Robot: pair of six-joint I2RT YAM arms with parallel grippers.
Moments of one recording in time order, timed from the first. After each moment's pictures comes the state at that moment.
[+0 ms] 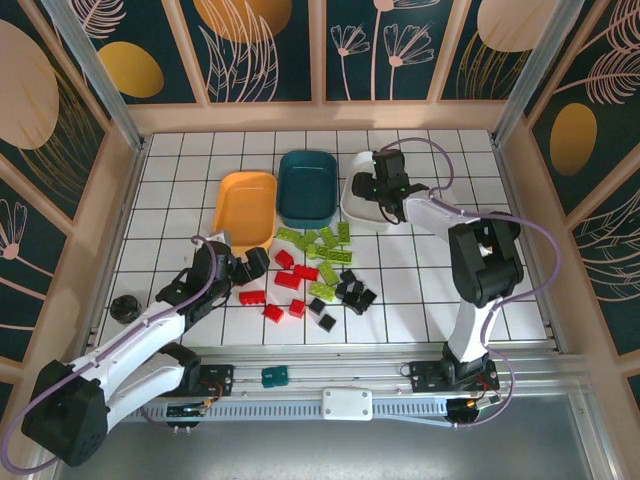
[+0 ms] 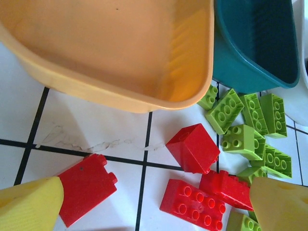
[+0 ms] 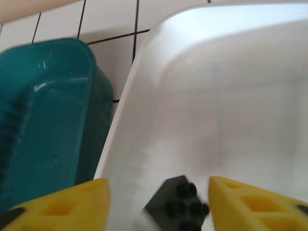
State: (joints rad) left arm -0.49 0.92 0.41 -0.18 -0.05 -0.81; right arm 0.40 1.86 1.26 -0.09 0.03 0.42
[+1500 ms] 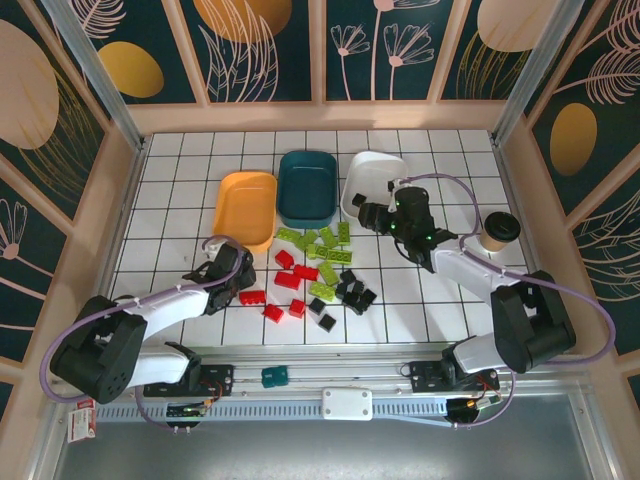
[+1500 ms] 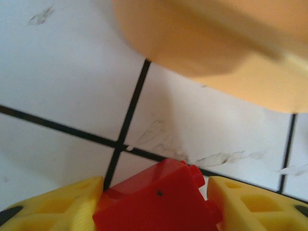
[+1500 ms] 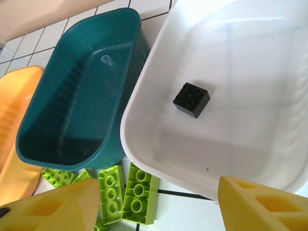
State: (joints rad) left arm -0.49 1.30 0.43 -0.11 -0.27 -0.80; right arm 0.44 1.39 0.75 0.08 -0.05 0.46
